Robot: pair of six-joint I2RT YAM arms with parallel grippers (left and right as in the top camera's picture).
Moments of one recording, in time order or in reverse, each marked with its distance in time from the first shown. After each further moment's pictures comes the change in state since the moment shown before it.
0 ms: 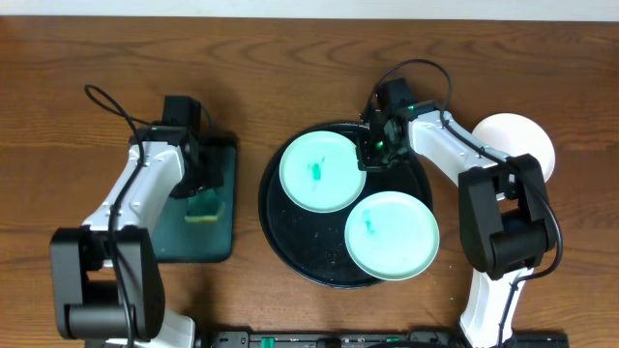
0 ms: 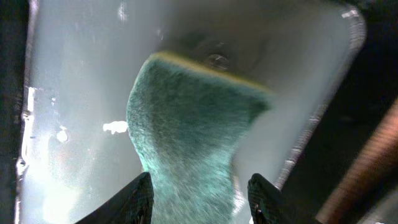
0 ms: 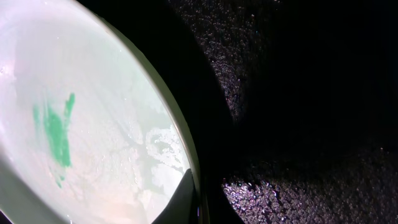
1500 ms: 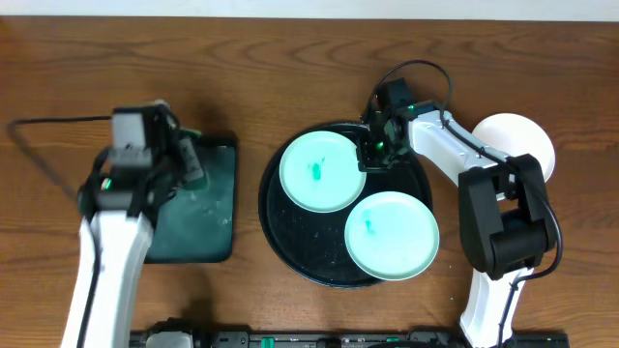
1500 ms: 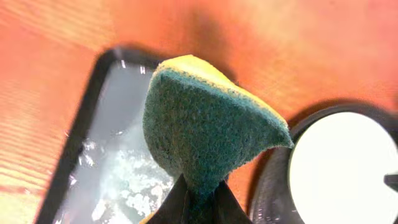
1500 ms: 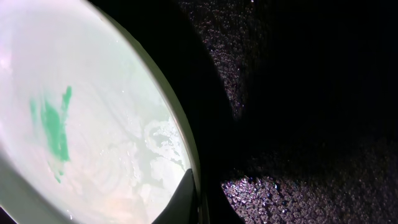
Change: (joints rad) left arm 0.025 -0.512 -0.018 0.018 0.068 0.039; right arm 0.000 0.000 0.002 -0.021 -0.001 0.000
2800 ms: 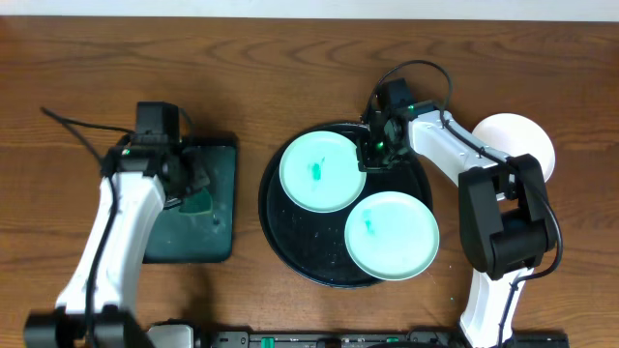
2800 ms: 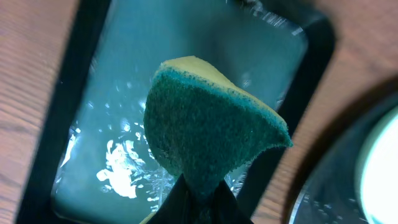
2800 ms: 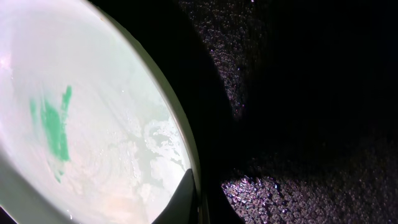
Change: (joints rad) left arm 0.000 0.267 0.000 -0.116 -0.048 -0.084; right arm 0.000 0.000 0.000 0.001 0.000 0.000
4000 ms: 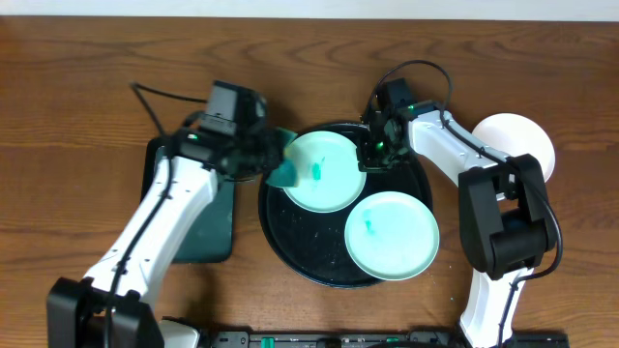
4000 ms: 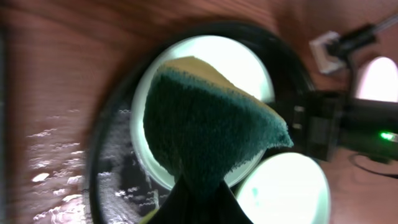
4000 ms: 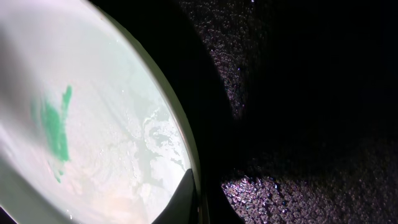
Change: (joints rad) left arm -0.336 0.077 0.117 0.229 0.345 -0.183; right arm 0.000 0.000 0.000 0.000 0.000 -0.001
